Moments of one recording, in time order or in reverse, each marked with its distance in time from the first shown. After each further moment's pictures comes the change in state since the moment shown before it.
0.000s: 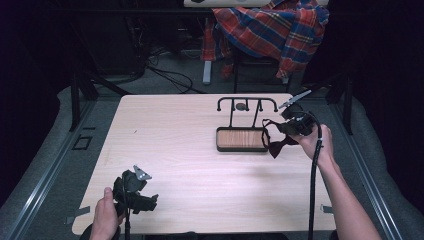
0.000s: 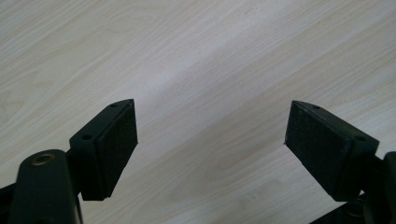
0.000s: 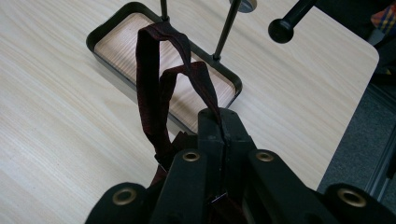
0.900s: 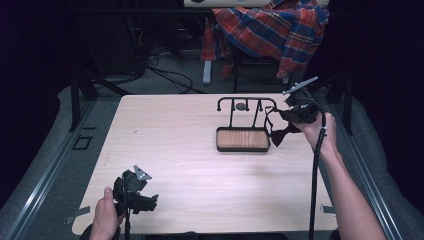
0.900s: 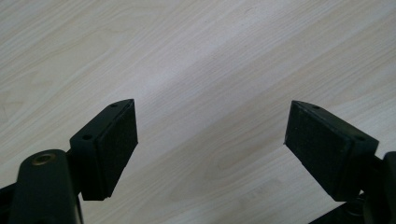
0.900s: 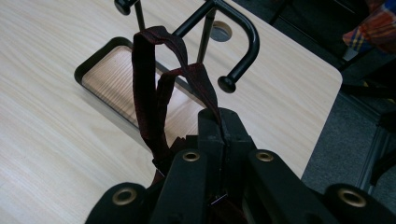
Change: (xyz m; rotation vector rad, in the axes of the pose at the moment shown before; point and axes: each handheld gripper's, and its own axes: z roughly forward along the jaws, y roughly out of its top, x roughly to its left) left arm 0.000 0.000 0.000 0.000 -0.002 0.002; right arm -0.016 0.022 -0.018 -0.063 -0.040 0.017
